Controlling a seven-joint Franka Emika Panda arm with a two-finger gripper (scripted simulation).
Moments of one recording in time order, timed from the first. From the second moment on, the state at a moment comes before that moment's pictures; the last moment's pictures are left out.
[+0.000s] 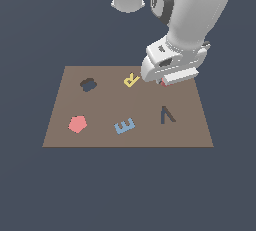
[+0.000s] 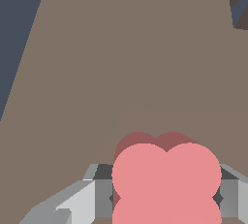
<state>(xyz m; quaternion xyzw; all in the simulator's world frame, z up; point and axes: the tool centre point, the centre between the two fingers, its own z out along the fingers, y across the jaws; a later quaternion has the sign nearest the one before) -0.083 0.139 0.031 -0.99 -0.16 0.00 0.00</state>
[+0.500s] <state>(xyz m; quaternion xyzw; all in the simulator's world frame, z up) -0.039 0.131 0.032 -1.00 0.00 0.00 0.00</state>
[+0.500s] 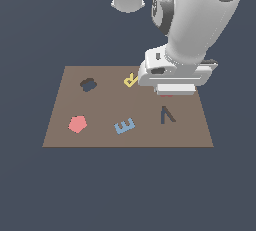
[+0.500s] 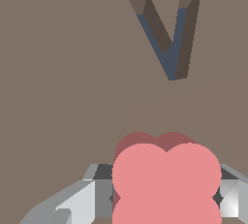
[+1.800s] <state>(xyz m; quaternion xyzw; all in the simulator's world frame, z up) 0.052 -0.018 0.037 -0.80 0.60 0.00 0.00</state>
